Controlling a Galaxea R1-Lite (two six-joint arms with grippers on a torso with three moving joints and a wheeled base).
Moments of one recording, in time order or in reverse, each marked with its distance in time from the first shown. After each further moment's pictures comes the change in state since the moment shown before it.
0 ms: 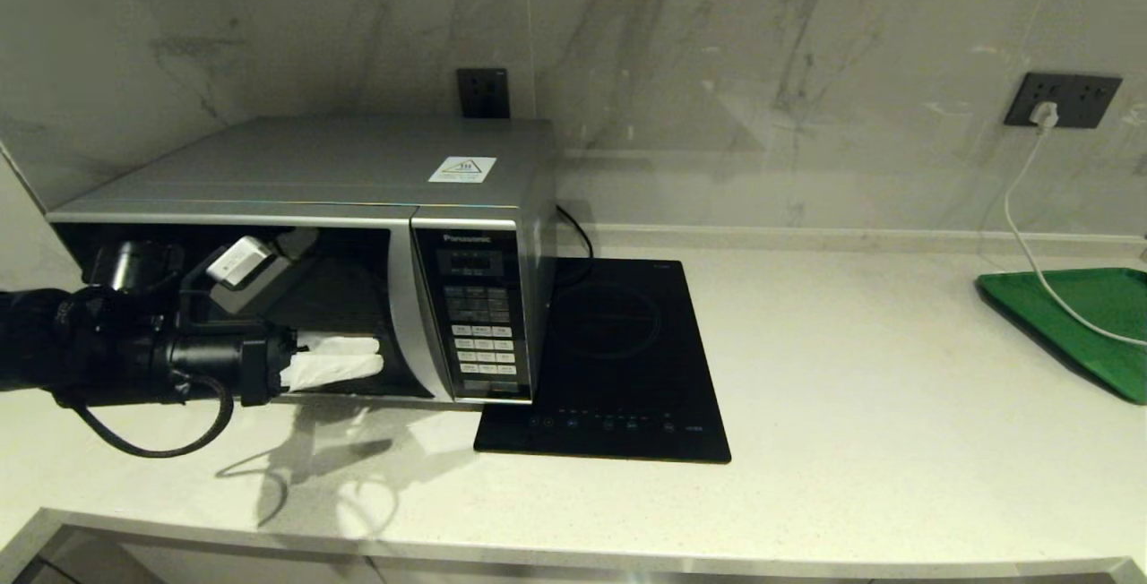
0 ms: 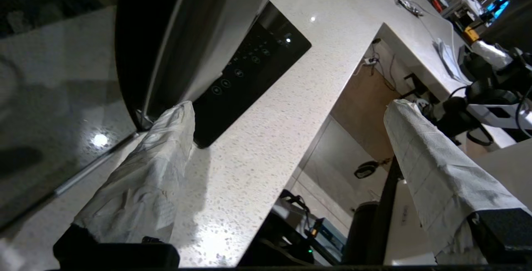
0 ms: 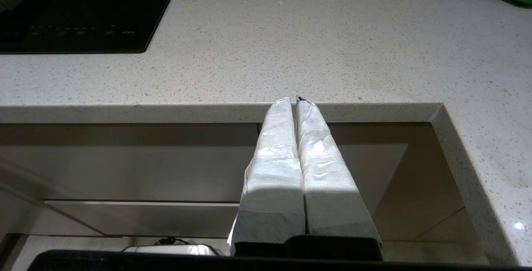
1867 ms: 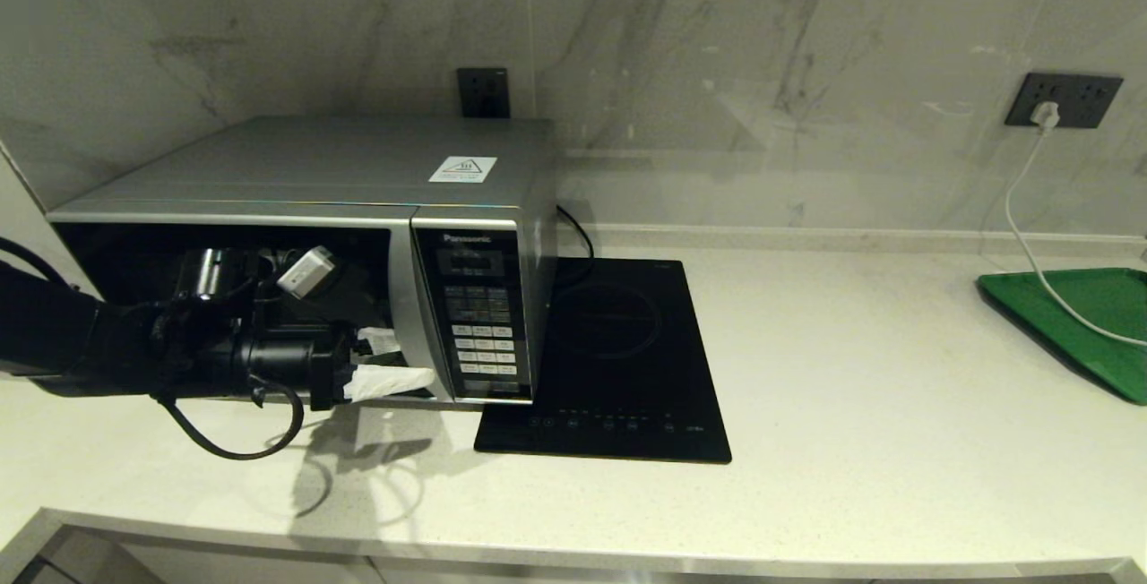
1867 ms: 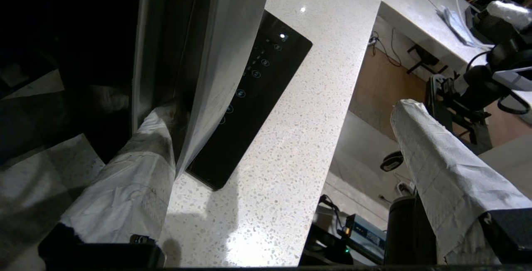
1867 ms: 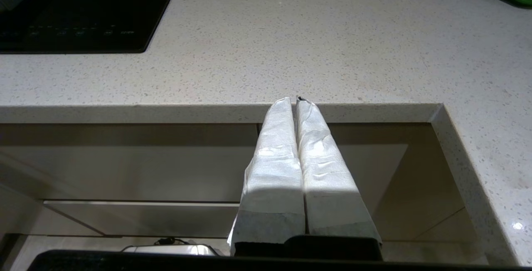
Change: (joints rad) left arm -0.126 0.108 0.000 -0.187 -0.019 0.055; right arm 0.000 0.000 0.000 0.000 0.000 0.001
